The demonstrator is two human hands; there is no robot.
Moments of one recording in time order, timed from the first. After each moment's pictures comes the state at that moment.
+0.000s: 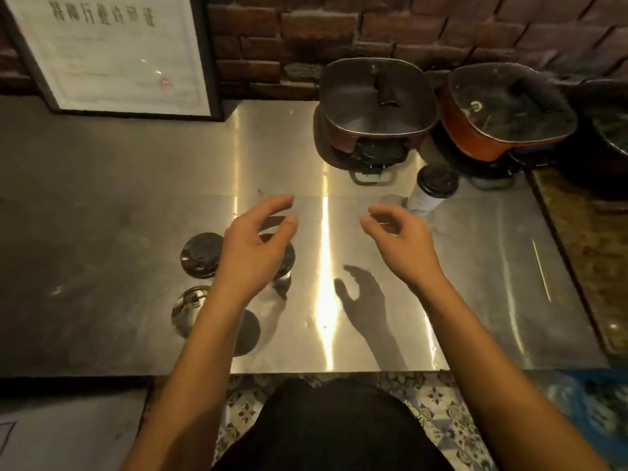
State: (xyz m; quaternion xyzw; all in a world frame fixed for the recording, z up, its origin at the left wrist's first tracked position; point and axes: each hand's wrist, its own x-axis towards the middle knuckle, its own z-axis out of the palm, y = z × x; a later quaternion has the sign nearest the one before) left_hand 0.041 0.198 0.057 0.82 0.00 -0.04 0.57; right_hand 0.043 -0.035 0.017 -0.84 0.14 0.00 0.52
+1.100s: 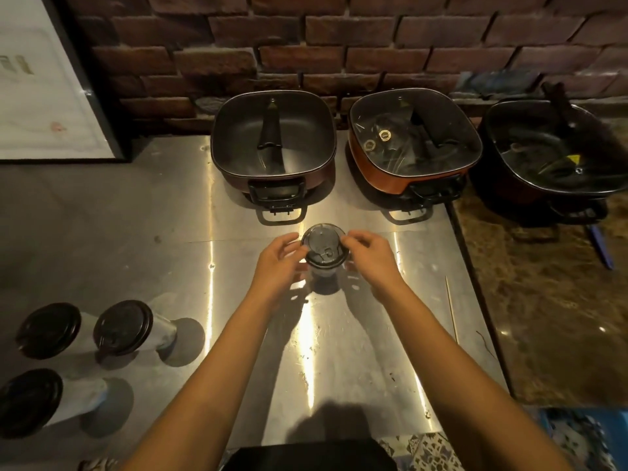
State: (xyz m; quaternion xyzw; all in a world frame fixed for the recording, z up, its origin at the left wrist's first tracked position) left_hand 0.134 -0.083 -0.029 0.70 0.17 -0.19 0.66; right_hand 0.128 -0.258 -0.040 -0.76 0.26 0.08 0.59
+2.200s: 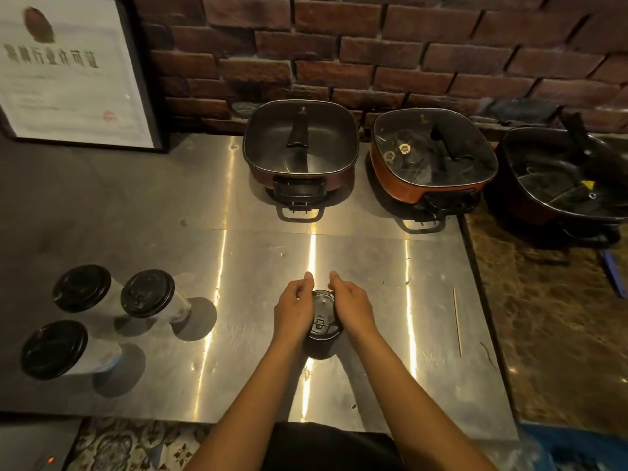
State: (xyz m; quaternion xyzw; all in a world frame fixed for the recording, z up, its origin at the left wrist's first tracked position) left_hand 0.047 -0.093 -0.073 0.77 0.24 -0.12 0.58; right_hand 0.049 -0.201 -0.078 -0.74 0.28 0.14 0.59
